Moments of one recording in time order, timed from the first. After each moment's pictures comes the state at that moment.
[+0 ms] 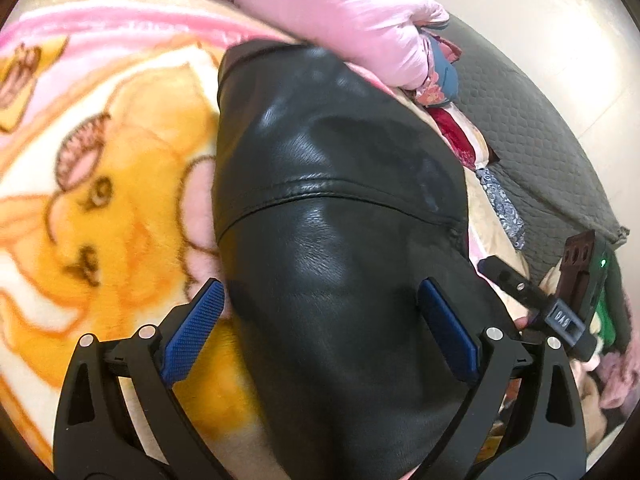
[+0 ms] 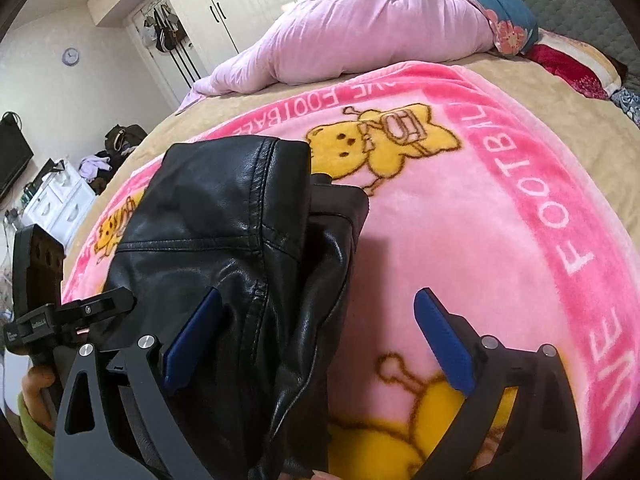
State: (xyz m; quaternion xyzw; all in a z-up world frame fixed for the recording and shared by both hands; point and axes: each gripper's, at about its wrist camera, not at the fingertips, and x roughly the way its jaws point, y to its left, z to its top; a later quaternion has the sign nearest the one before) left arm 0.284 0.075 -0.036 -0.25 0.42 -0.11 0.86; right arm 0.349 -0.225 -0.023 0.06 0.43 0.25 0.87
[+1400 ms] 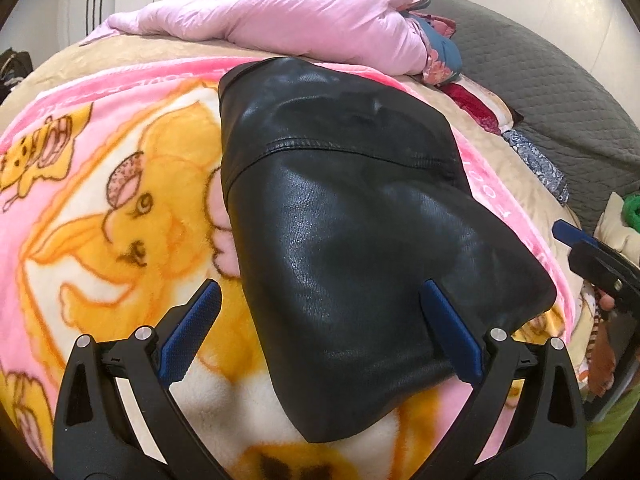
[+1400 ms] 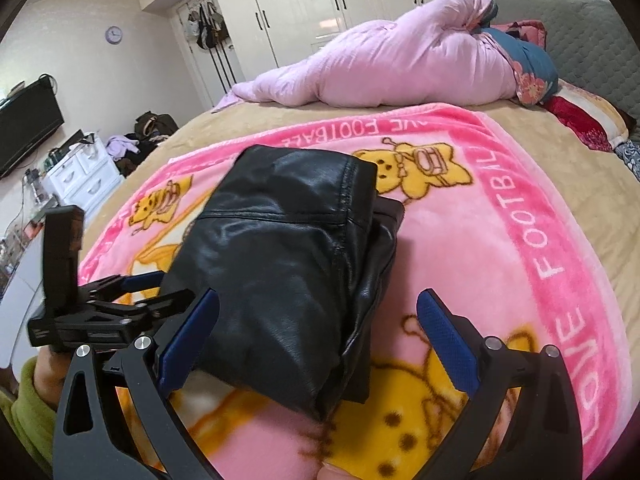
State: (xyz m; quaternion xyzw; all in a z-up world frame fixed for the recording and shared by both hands) left arm 0.238 0.028 -0.022 -0.11 0.42 -0.05 0.90; right arm 0.267 -0.221 0.027 0.01 0.37 0.30 0.88
